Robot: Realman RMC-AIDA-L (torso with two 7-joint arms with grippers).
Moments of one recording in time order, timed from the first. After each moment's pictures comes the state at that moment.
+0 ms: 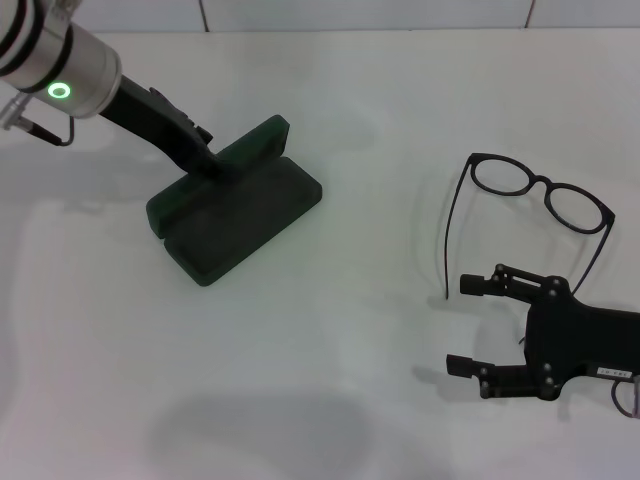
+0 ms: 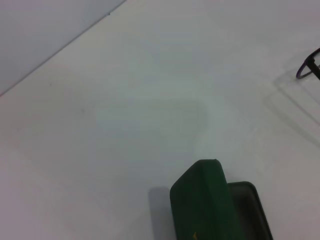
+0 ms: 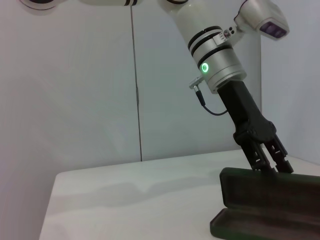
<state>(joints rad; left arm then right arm) -0.86 -1.99 0.98 0.84 2.55 1.41 -2.07 0.45 2.02 -1.02 -0.31 -1.64 -1.60 0.77</state>
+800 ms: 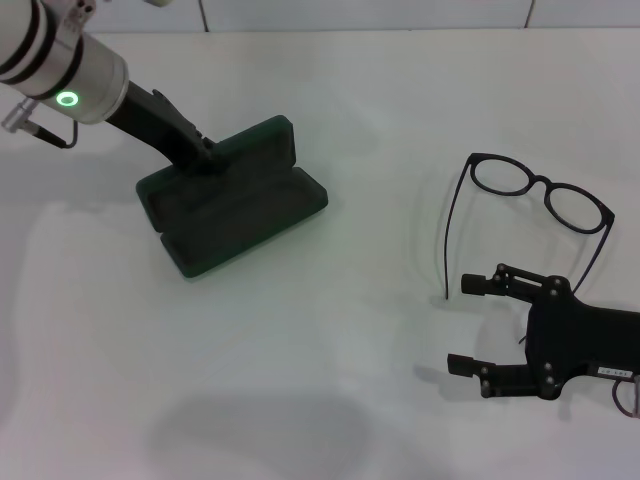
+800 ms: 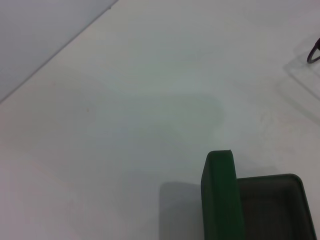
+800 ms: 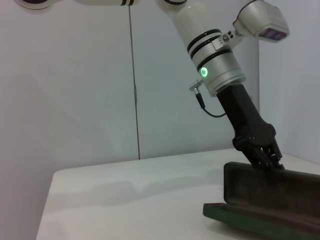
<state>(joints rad) -0.84 -2.00 1.02 0.85 2.57 1.36 -2.05 0.45 2.02 -1.02 -0.32 -1.64 -1.59 0.77</state>
